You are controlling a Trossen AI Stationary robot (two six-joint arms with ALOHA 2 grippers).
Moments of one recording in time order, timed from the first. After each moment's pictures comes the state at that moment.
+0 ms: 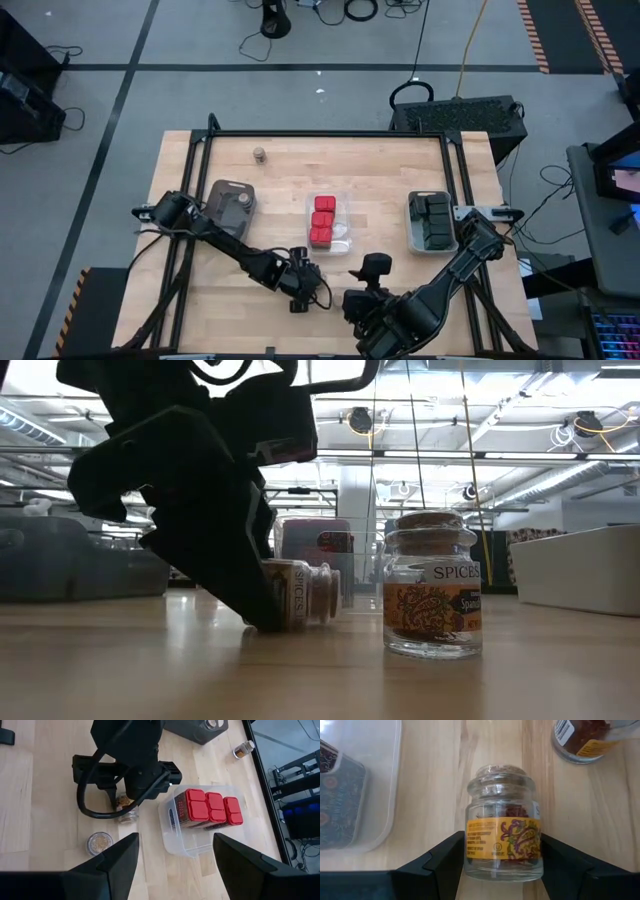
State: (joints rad) left arm -0.46 1.98 1.17 -0.23 -0.26 -0.40; right arm 0.72 2.12 2.23 -1.51 0.74 0.70
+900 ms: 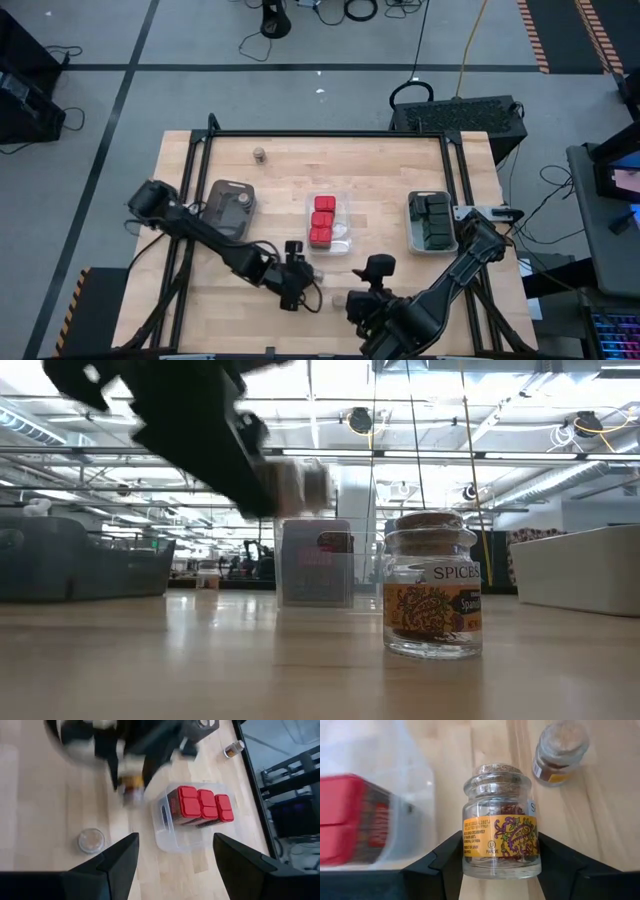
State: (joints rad) left arm -0.49 1.82 1.16 -0.30 -0.34 -0.25; right arm 0.74 2.12 2.21 -1.54 0.79 0.74
